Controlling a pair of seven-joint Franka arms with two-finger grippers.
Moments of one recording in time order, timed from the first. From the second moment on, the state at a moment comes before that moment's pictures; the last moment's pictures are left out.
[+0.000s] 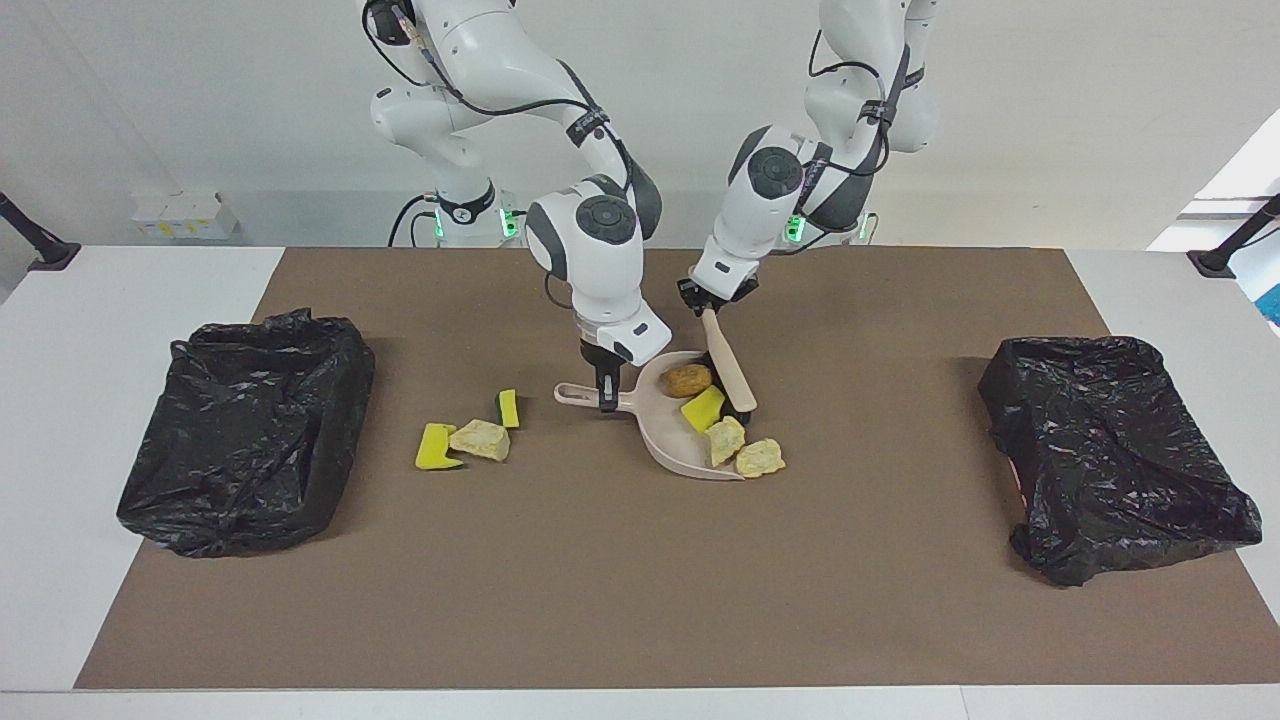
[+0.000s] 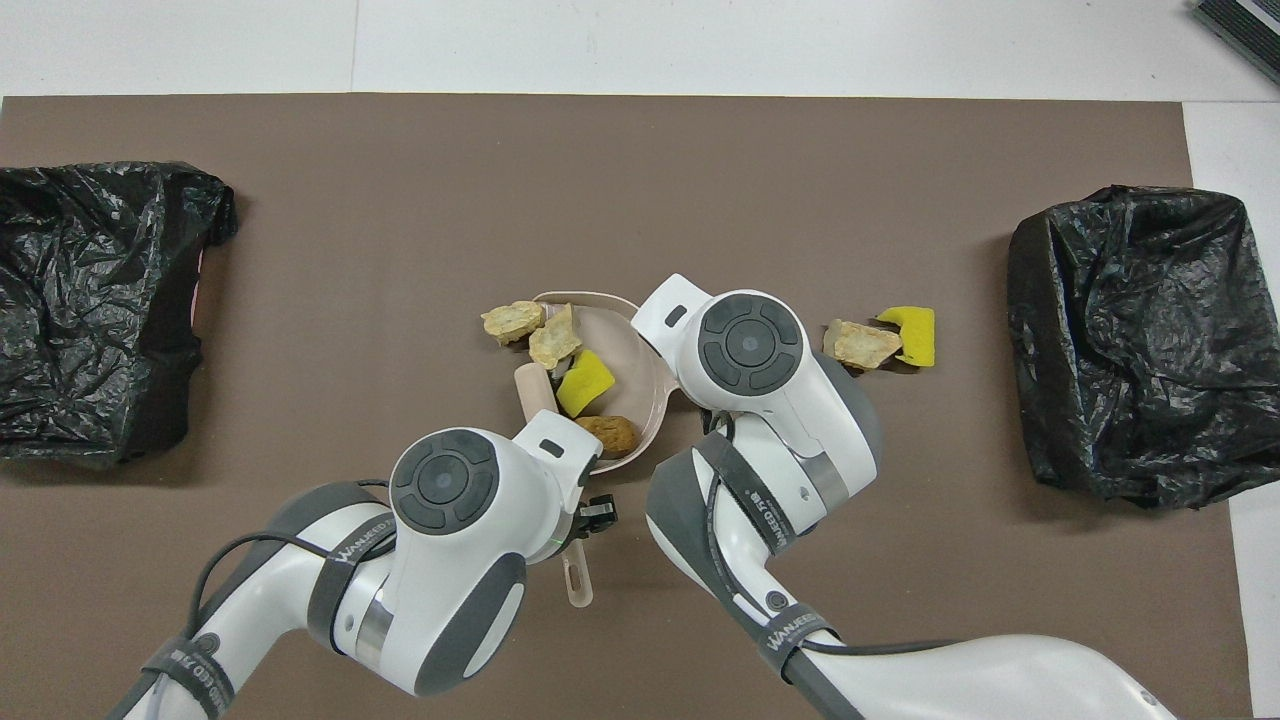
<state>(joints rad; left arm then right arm) -0.70 0.00 -0.02 -2.21 -0.28 2.17 -0.68 0.50 0.33 0.03 -1.84 -0.10 2.22 -1.02</state>
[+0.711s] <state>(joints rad) -0.55 0.06 0.02 -2.00 -0.17 1.91 -0.34 0.50 0.33 0.03 -1.84 -0.10 2.22 -1.01</state>
